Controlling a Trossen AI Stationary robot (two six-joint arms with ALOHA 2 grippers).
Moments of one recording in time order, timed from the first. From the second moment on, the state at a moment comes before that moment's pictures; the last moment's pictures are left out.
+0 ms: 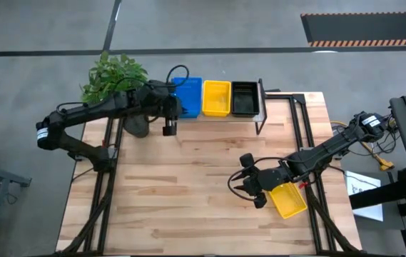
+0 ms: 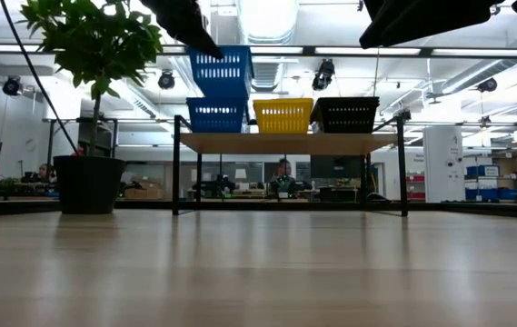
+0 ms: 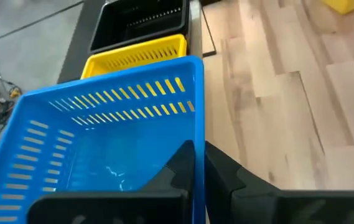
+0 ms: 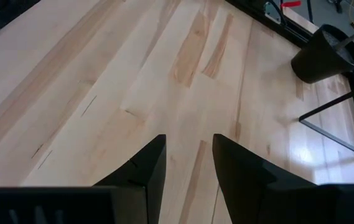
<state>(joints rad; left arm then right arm) 0.32 1.29 1.32 -0.64 -0.04 0.48 0.45 1.32 0.88 -0.24 0.29 -0.21</state>
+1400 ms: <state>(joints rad) 0.37 1.35 1.32 -0.63 -0.06 0.45 0.45 1.32 0.88 -0.23 0.29 -0.21</state>
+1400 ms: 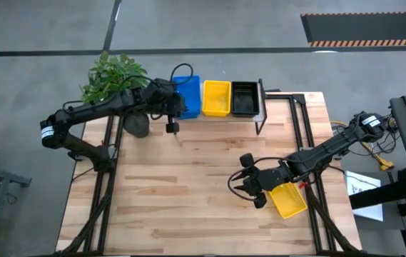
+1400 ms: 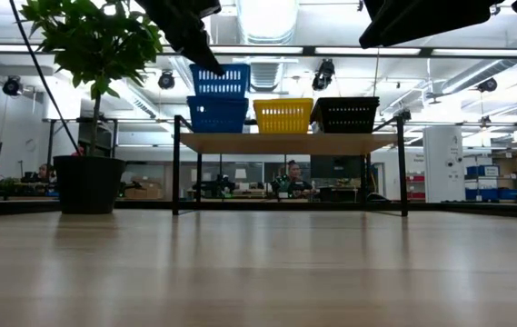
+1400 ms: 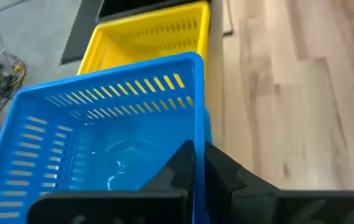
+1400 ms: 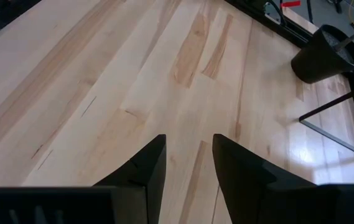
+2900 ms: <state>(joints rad) 0.29 1.30 1.31 -0.64 -0.08 0.40 0.45 1.32 0.88 -0.23 0.29 -0.20</state>
